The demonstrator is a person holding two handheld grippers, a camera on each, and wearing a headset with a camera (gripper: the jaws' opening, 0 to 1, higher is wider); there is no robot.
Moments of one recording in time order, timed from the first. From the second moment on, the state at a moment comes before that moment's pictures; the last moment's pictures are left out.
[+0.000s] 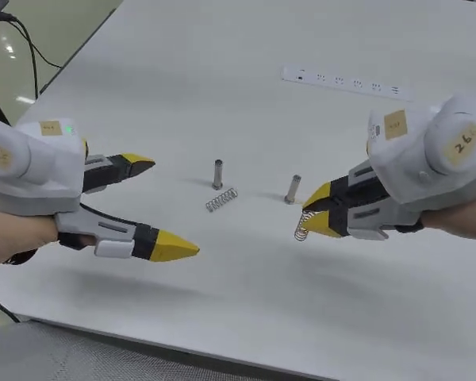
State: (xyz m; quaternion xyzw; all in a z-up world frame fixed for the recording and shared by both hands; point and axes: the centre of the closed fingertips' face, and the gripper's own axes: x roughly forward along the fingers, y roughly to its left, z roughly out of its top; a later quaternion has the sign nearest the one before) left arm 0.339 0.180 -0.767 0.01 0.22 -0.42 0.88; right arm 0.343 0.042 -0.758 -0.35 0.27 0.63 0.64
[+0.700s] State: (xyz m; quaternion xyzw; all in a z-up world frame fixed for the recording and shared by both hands) left arm 0.339 0.200 -0.769 0.00 0.22 -0.40 0.89; right arm 0.421 0.046 -0.738 -0.33 0.26 0.55 0.72
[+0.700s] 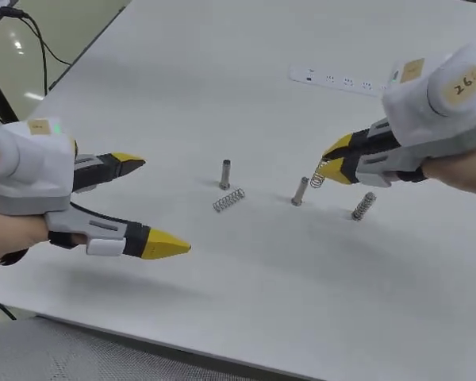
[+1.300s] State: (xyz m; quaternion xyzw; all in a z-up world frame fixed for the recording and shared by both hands) left arm 0.340 0.205 -0.769 0.00 0.22 -0.39 0.89; right arm 0.444 0.050 -0.747 -0.31 0.28 0.54 0.73
